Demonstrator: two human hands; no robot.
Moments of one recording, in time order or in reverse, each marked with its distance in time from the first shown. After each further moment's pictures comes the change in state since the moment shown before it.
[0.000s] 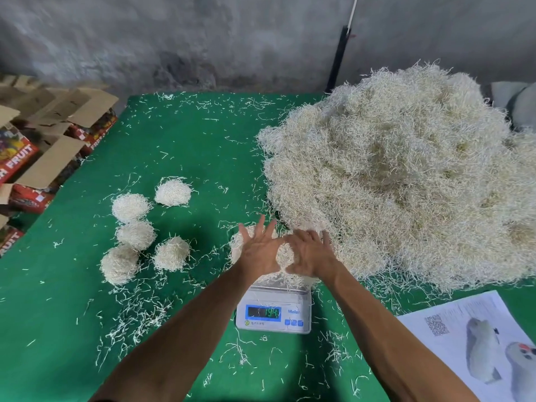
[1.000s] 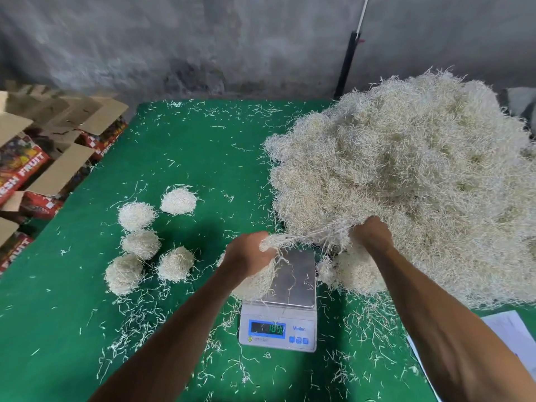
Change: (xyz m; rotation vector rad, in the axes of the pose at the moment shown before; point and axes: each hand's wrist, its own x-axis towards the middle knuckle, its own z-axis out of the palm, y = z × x) left_hand -0.015 -0.040 -0.019 -0.593 0.268 -0.146; right_hand 0.020 0.110 -0.055 0.641 0.235 0.800
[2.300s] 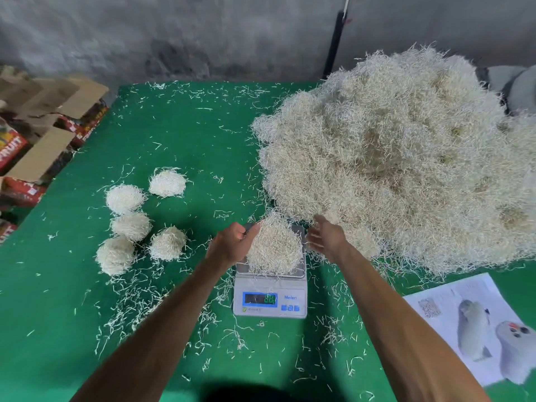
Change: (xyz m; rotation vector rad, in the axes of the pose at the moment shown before) left_hand -0.027 -0.031 0.022 -0.321 -0.002 -0.049; right_hand -0.081 0.012 0.057 0.919 -0.390 0.177
